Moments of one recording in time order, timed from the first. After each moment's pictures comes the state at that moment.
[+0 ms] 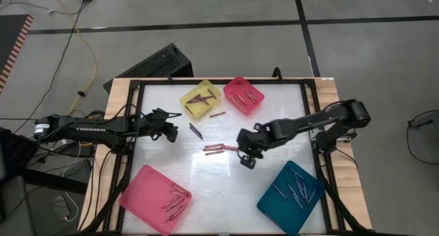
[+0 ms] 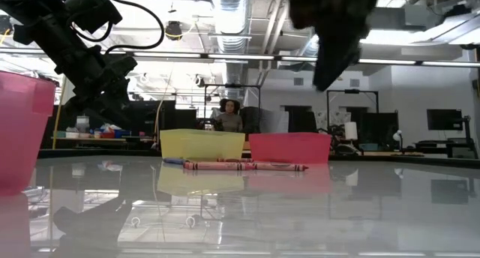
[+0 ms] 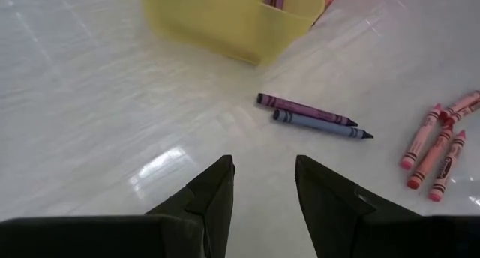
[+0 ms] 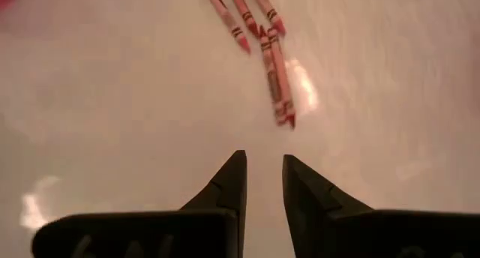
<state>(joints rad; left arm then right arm) 0.17 0.85 0.37 -0.26 -0.30 -0.72 0.19 1.52 1.22 -0.79 0.16 0.55</state>
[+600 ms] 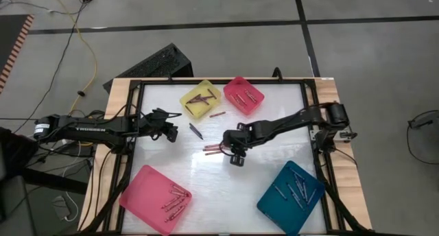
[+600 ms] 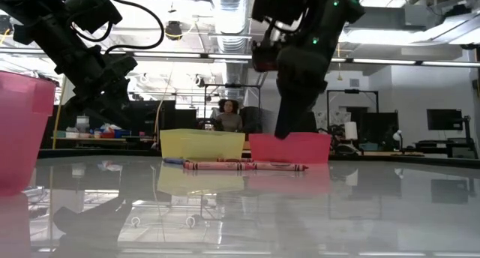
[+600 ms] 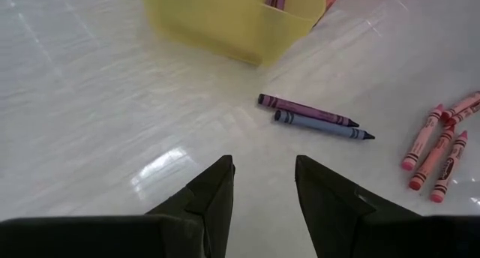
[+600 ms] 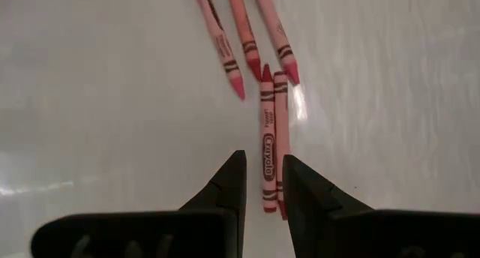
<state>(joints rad) 0.17 0.85 0.37 -0.26 -0.30 -0.72 0.09 1.74 1.22 -0.56 0.10 0.28</state>
